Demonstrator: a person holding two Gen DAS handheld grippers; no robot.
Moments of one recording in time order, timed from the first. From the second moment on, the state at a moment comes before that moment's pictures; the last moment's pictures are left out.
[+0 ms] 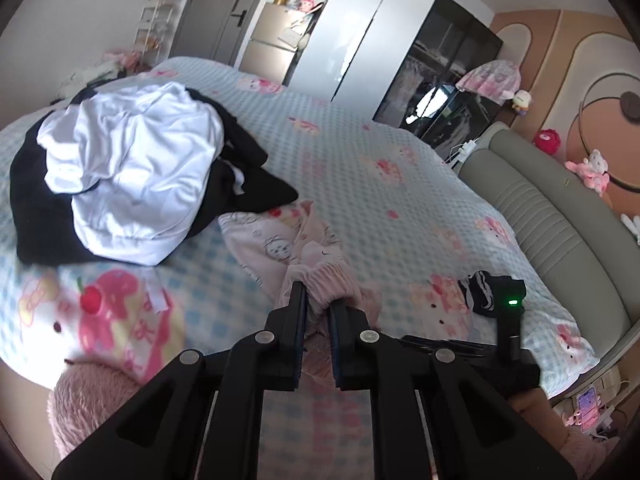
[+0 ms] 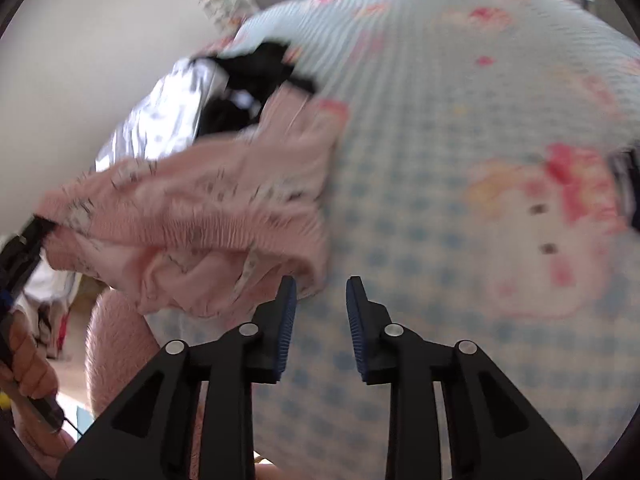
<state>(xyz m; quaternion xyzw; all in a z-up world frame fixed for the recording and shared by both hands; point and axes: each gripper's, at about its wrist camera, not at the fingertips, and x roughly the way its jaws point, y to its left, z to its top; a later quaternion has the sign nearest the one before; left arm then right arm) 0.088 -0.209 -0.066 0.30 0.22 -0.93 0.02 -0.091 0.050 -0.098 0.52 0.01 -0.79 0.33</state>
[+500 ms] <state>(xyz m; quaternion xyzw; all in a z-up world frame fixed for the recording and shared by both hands) 0.047 -0.181 0.006 0.24 0.12 -0.96 -0.03 -0.121 0.082 0.045 0.30 0.03 -0.93 0.21</state>
